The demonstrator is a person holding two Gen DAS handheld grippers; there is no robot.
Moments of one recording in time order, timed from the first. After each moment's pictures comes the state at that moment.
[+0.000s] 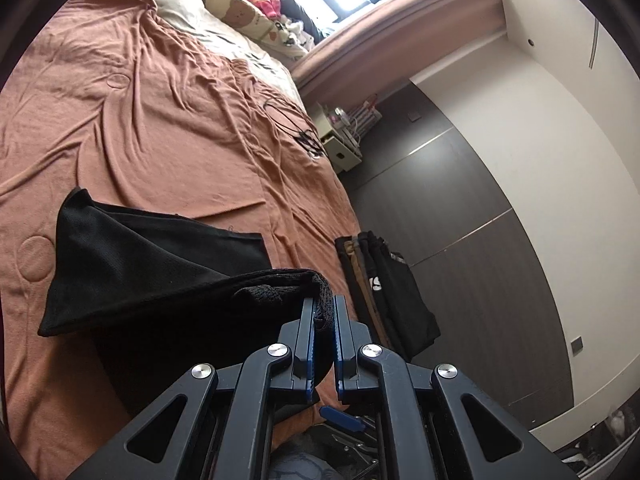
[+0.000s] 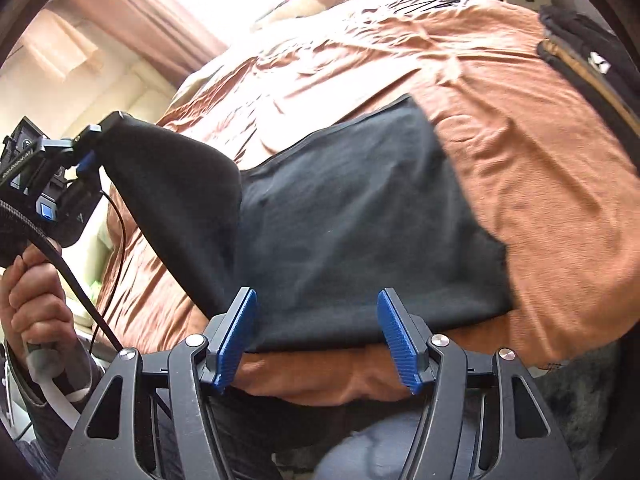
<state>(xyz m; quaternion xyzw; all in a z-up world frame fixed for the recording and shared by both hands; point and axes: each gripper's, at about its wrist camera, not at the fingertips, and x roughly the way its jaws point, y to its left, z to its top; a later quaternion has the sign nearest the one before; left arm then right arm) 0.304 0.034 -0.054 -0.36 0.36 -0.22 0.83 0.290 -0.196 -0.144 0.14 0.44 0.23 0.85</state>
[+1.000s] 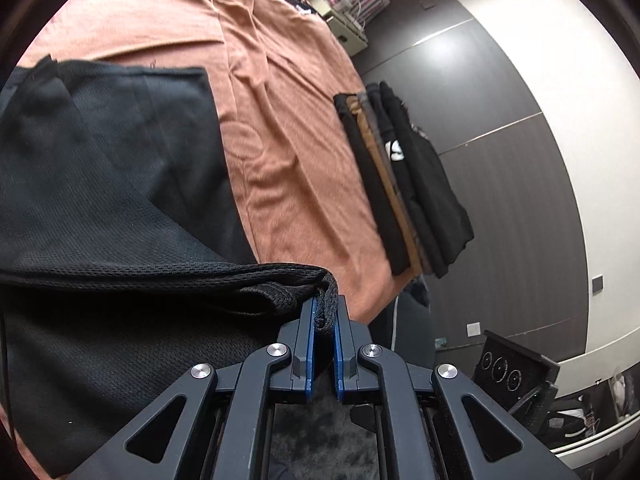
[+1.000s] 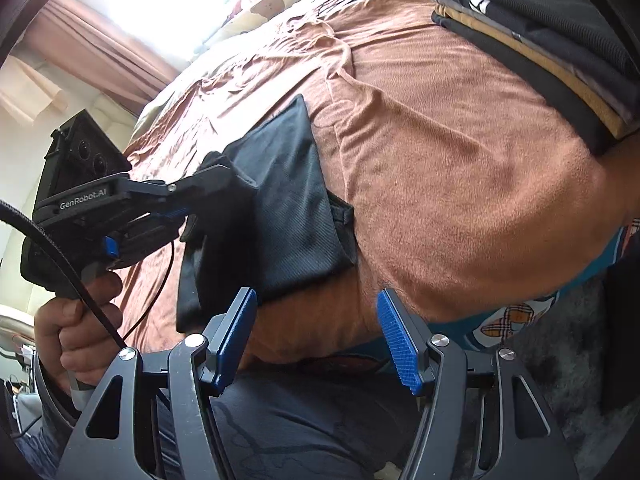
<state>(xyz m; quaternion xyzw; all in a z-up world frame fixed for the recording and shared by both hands) 0.349 -0.135 -0.163 -0.29 0.52 -0.28 0.75 0.256 -0.291 -0.160 0.19 0.46 0.18 0.85</state>
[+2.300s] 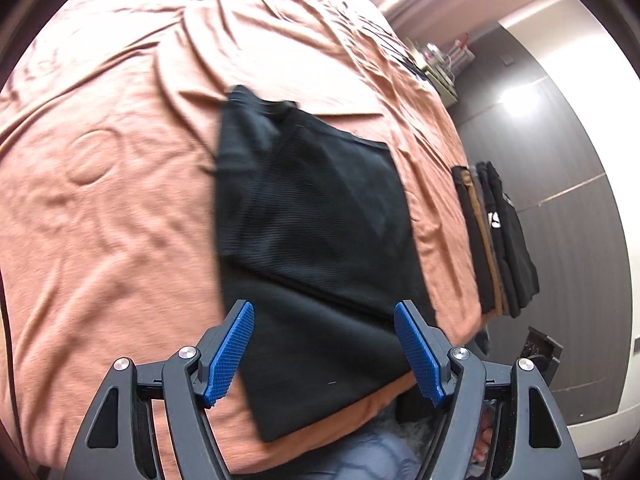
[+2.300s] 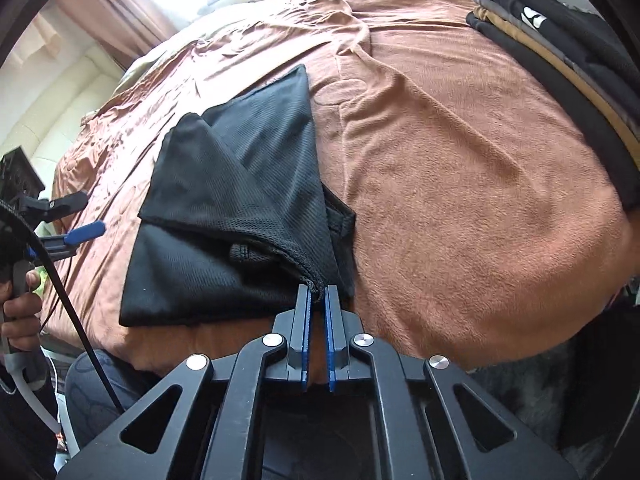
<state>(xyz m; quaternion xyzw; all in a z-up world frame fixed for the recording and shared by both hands) 0.300 0.040 -0.165 -0.30 0.51 -0.11 0.80 0.294 -0.246 -0.180 0.08 0.48 0.16 0.86</state>
